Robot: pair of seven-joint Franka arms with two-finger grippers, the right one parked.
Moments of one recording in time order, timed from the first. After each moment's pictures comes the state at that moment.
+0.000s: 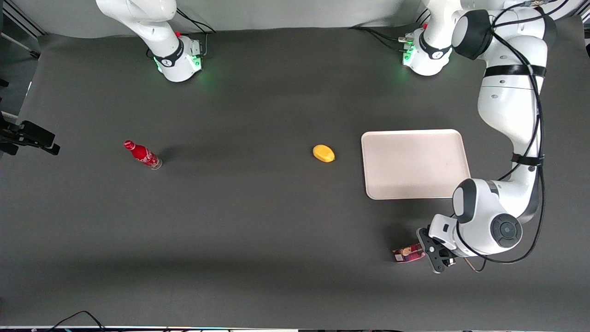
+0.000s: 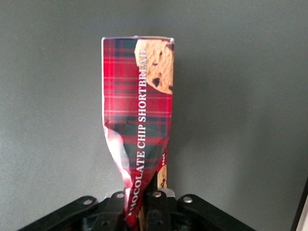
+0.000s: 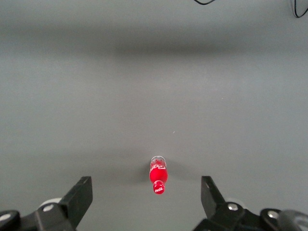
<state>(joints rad) -0.06 0.92 -0.09 -1.22 -0.03 2.18 1.16</state>
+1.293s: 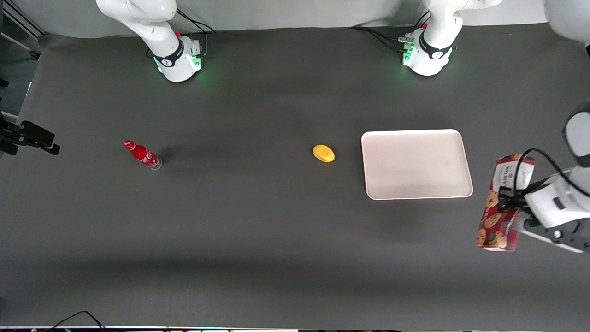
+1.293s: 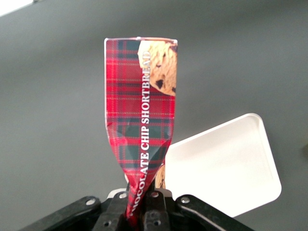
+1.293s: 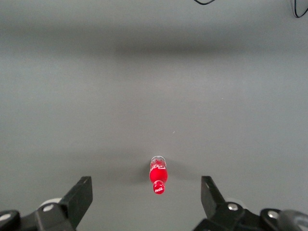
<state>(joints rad) -0.01 0.49 0.00 -1.21 -0.04 1.63 0.35</state>
